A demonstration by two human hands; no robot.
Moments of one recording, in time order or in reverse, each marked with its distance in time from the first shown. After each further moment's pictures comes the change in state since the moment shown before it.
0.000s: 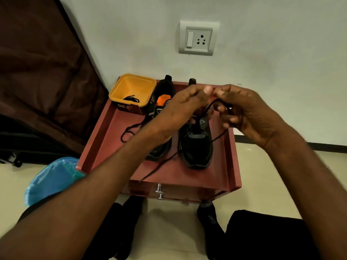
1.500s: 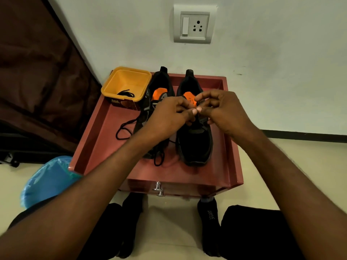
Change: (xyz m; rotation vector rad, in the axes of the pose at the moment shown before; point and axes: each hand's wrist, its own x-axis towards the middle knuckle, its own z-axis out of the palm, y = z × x) left_hand 0.006 -0.042 -0.008 0.361 0.139 -0.100; right_hand 0.040 0.060 0.006 -0.533 0.217 -0.112
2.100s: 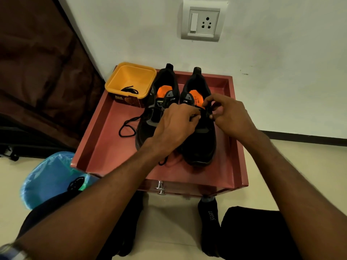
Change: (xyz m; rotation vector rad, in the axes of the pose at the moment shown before) left_hand 0.005 -0.021 0.022 0.458 0.140 0.170; right_hand 0.016 0.032 0.003 -0.446 -0.001 -0.058
